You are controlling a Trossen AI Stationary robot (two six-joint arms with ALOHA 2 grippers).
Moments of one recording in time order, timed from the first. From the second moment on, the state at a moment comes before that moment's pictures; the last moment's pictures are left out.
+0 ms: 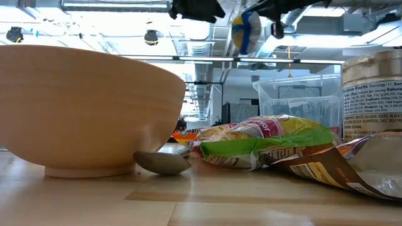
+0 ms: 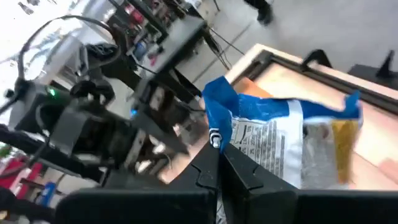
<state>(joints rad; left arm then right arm) -0.04 1.52 1.27 -0.09 -0.54 0.05 -0.60 1.15 1.17 -0.33 -0.49 0.59</state>
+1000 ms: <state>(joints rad) -0.03 1.28 1.13 -0.10 -0.69 -0.09 -0.69 1.29 1.17 -1.13 0.23 -0.27</state>
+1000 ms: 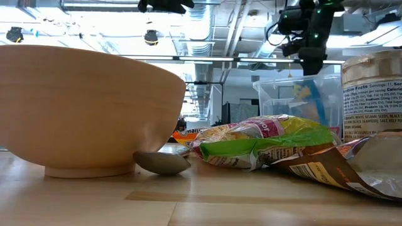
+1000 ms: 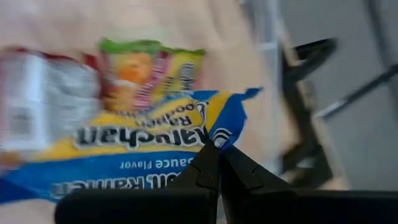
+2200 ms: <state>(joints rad) -0.05 1.28 1.13 -0.12 -0.68 -0.15 -0.63 1.47 1.17 -1.01 0.12 -0.15</state>
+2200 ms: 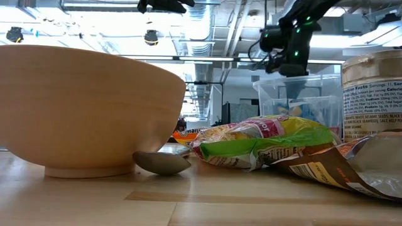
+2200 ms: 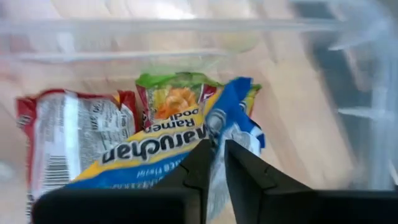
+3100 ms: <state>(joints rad) -0.05 1.28 1.13 -0.11 -0.65 -0.16 -0.64 1.52 1.17 -1.24 0.02 -0.09</state>
